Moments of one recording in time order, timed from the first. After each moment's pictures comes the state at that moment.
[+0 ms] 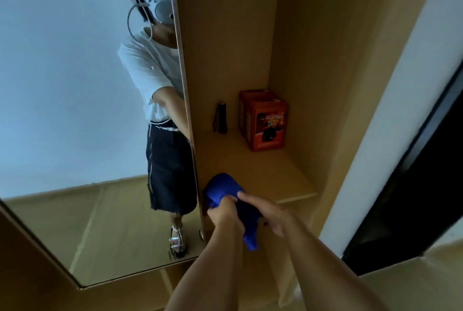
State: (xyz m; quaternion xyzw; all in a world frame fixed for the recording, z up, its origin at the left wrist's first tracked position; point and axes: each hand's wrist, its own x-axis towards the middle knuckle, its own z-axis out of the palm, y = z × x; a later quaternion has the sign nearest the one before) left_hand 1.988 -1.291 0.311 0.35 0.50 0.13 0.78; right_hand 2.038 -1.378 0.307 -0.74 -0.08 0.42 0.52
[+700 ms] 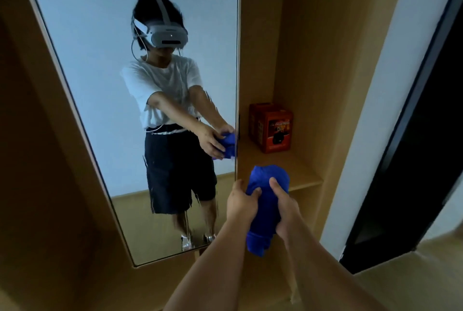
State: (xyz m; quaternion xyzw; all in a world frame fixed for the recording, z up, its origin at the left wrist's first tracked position) left_hand 1.855 -1.259 0.343 0.77 0.27 0.13 0.57; right_hand 1.885 -1.355 0.337 -0.54 0.12 0.21 0.81
